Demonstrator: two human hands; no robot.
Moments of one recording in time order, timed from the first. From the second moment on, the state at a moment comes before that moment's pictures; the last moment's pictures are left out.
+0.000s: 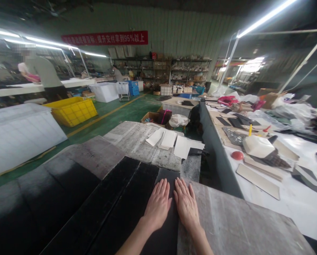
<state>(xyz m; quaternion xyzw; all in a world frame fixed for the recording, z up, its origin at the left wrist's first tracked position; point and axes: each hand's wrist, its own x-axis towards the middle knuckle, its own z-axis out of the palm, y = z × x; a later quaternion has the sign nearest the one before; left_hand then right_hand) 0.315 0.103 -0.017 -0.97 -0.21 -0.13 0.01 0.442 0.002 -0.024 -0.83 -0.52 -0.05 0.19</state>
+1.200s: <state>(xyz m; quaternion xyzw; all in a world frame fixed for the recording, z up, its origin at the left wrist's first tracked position) 0.300 0.095 -0.017 -0.97 -0.18 -0.14 -0.01 0.464 -0.014 -0.003 -0.78 -0.58 0.02 0.22</state>
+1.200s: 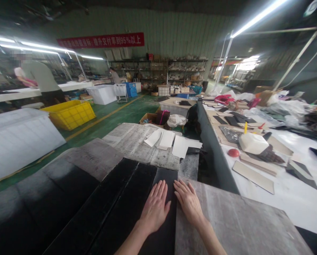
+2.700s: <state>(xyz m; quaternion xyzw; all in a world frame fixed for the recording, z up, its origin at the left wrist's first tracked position) 0.292 0.088 -0.009 -0.98 -0.16 -0.13 -0.03 0.466 -0.021 -0.006 -0.78 -0.58 0.05 0.24</state>
